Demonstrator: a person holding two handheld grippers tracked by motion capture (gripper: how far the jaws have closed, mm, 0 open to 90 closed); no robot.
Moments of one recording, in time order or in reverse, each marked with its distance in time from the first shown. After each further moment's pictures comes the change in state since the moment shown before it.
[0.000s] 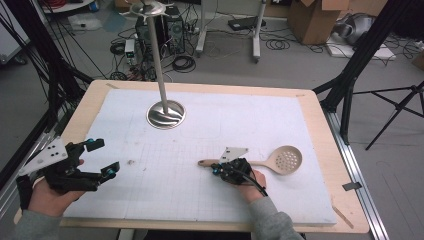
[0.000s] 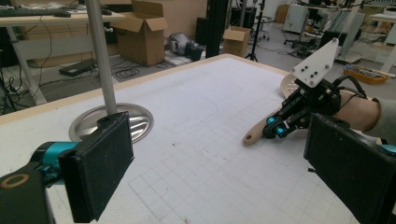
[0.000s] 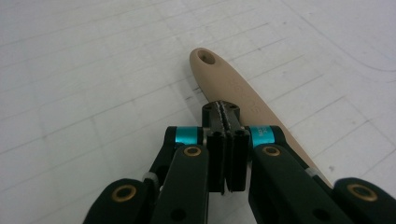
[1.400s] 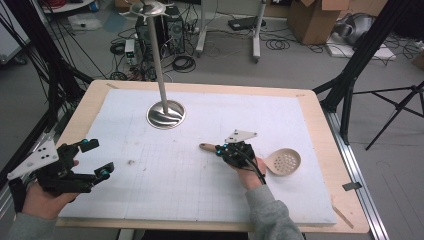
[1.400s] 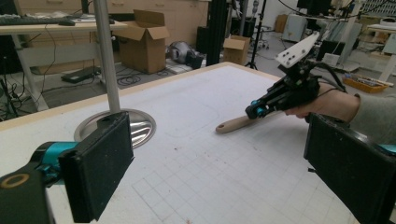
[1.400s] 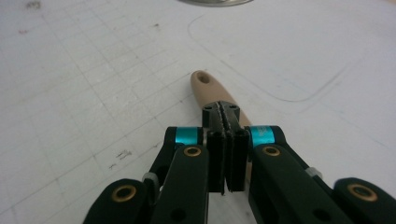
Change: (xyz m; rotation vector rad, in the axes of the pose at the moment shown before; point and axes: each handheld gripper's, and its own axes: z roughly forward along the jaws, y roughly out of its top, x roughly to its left) left arm 0.003 -0.001 -0.010 -0.041 -0.001 -0.009; right arm -0.035 0.017 -0.007 -0.104 -0.103 0.158
